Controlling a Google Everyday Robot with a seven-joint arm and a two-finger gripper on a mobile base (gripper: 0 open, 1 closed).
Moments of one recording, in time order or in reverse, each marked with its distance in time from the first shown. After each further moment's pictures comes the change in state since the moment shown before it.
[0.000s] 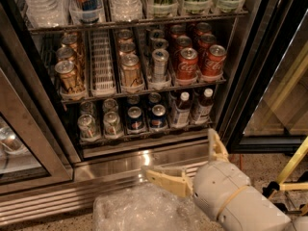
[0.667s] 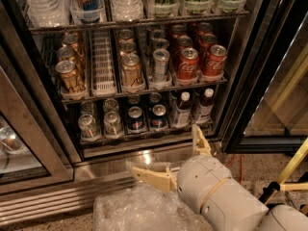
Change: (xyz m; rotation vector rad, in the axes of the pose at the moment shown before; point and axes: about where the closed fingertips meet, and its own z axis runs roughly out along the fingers) arm -0.007 0.025 0.027 -0.061 -0.031 0.001
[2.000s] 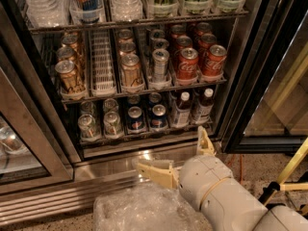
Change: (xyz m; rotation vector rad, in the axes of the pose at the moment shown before) arm 0.011 -0.017 0.001 0.083 0.043 0.005
